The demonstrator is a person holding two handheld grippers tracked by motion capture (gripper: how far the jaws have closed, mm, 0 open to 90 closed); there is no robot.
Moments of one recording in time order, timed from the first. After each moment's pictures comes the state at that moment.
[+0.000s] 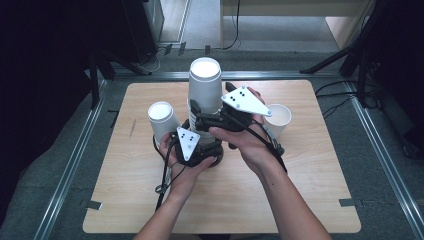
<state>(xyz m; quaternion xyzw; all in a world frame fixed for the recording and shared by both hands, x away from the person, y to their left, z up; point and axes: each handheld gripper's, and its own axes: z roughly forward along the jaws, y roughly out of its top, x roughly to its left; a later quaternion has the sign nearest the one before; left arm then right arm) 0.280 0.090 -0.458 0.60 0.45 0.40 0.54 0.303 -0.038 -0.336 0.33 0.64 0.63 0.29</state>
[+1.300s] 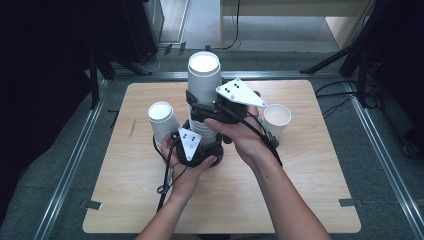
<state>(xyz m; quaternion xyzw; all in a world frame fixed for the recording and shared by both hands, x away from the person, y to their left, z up) 0.280 0.087 -0.459 0.60 0.45 0.40 0.53 0.312 -0.027 -0.325 0.33 0.64 0.64 0.28</state>
